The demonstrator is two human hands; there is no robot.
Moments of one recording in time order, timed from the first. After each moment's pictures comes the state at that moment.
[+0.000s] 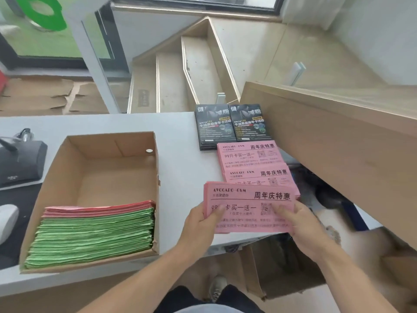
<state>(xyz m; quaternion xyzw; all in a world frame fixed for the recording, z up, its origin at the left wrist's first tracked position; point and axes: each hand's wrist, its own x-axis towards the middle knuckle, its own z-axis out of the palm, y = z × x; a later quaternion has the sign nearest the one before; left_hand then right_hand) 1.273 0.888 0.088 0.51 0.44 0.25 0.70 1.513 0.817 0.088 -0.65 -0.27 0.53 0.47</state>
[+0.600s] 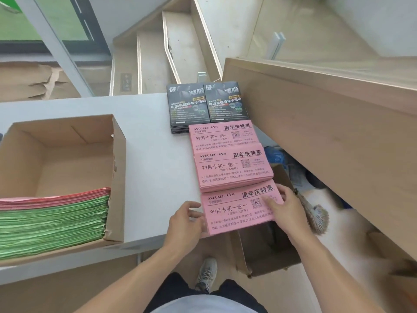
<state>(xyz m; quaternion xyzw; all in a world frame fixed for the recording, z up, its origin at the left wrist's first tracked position) 1.326 0.856 0.021 0.53 0.60 0.14 0.58 1.573 0.788 0.037 -0.84 -0.26 0.33 0.33</state>
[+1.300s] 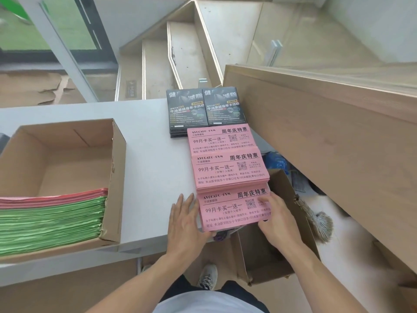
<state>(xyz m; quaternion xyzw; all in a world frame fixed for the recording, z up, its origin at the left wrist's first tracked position) 1.341 0.839 -0.009 0.77 0.56 0.08 0.30 1.572 0.770 0.018 -0.84 -0.45 0.24 0.16</state>
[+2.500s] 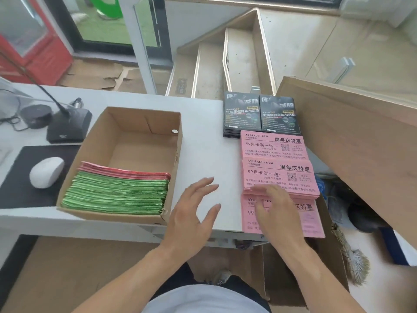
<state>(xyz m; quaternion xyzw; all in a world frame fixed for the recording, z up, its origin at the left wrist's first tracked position) 1.250 0.847 0.075 0.70 0.52 0.36 0.33 1.463 0.833 0.076 -0.75 -0.59 0.18 0.25</state>
